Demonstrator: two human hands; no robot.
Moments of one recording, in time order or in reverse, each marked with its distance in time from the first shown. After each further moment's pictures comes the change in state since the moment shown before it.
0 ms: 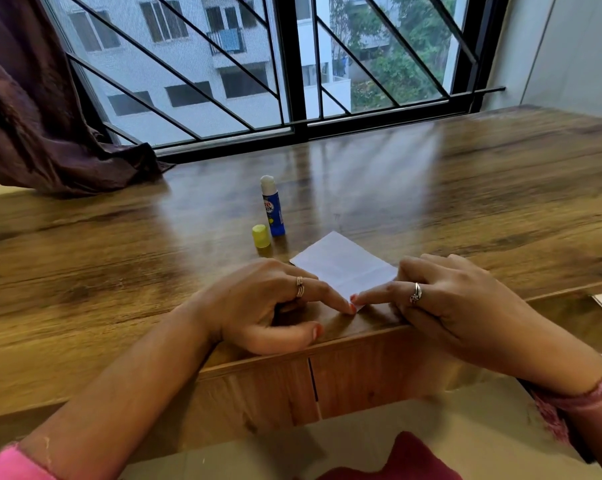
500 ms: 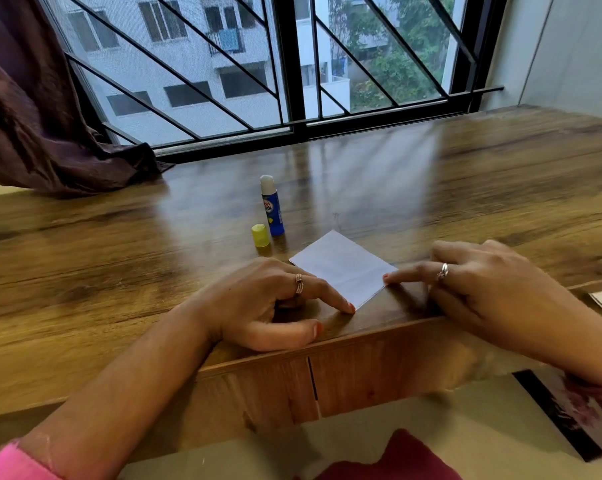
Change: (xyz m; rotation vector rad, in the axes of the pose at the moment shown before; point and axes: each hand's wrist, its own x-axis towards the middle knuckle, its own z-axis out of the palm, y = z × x) left_hand -0.001 -0.003 0.001 -0.007 -0.003 -0.036; right_hand -0.008 0.011 -0.019 -0.117 -0.039 0.144
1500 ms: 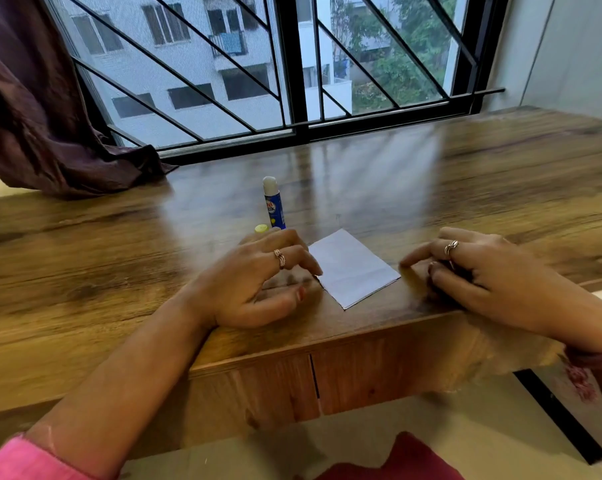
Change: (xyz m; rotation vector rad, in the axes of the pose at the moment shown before) left_hand -0.010 -0.005 -0.007 0.190 0.206 -0.079; right_hand 0.008 0.021 0.005 0.309 -0.052 0.132
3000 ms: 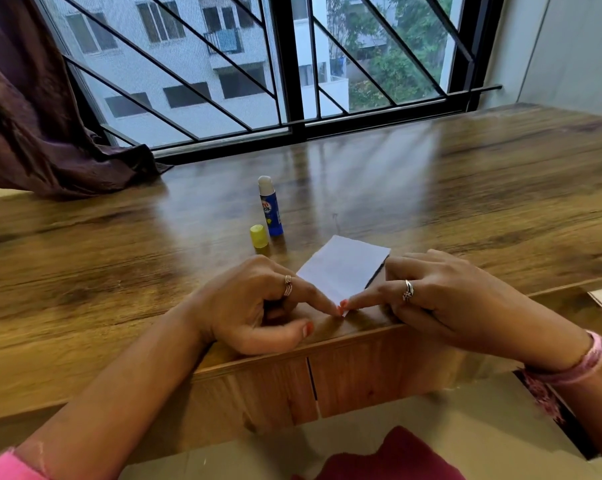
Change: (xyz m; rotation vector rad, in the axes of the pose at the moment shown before) left_hand 0.006 0.010 0.002 -0.304 -0.153 0.144; right_hand 0.007 -0.025 0.021 -0.179 -0.006 -0.397
